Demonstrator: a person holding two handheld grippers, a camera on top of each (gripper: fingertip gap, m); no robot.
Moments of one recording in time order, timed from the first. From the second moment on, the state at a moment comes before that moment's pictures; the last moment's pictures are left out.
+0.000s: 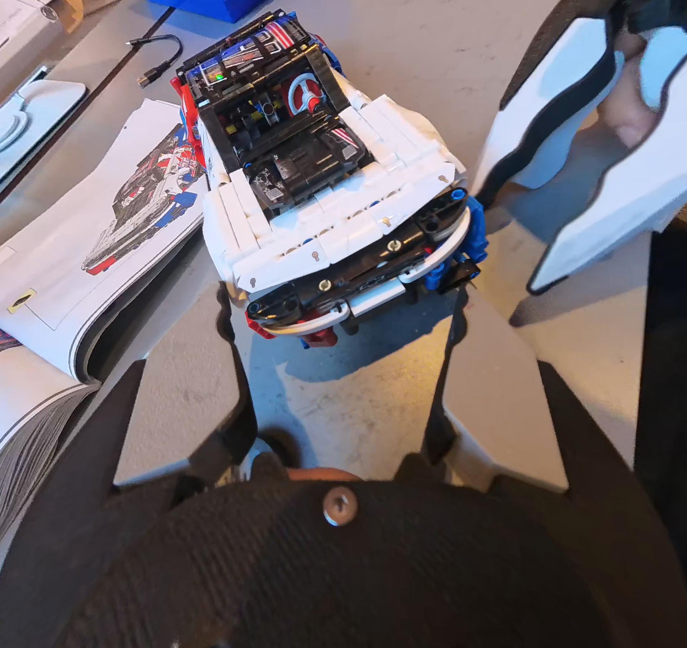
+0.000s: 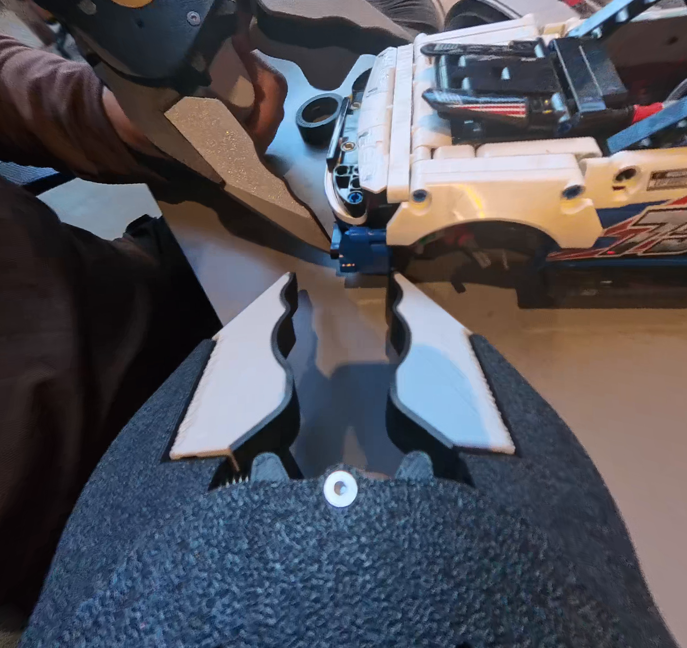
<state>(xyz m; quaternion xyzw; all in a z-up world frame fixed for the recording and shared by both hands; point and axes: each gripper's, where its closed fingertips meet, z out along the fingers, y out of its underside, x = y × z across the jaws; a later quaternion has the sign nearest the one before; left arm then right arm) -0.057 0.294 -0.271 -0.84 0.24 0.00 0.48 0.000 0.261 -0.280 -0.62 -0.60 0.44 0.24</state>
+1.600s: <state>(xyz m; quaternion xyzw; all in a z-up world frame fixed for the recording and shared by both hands) -0.060 0.296 -0.271 -0.84 0.26 -0.03 0.47 -0.006 0.262 -0.277 -0.53 -0.71 0.43 0.17</state>
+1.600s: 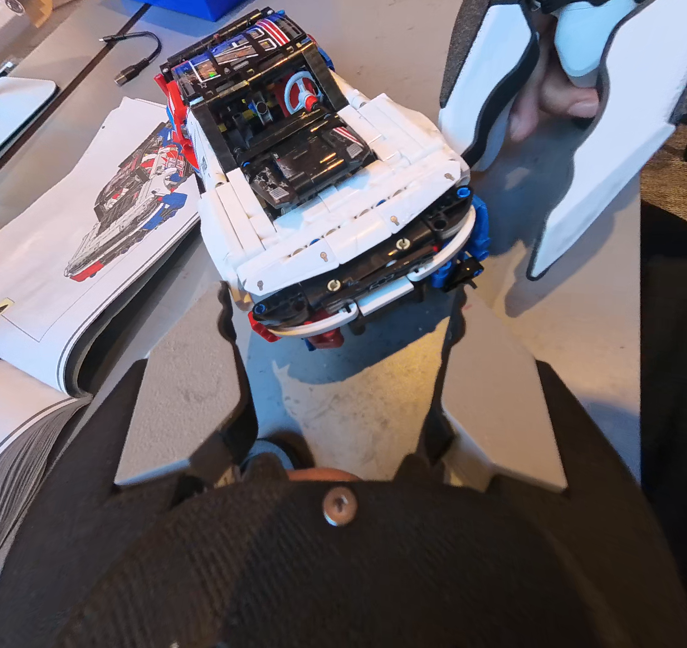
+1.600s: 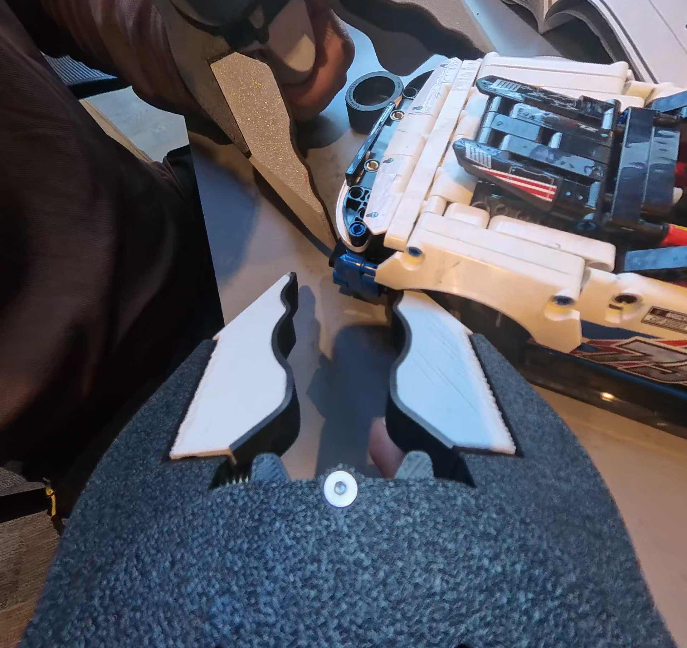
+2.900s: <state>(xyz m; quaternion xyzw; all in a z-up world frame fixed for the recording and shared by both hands) -0.060 0.298 -0.272 -0.85 0.25 -0.07 0.46 -0.012 0.267 -0.282 -0.51 -0.73 0.39 0.21</state>
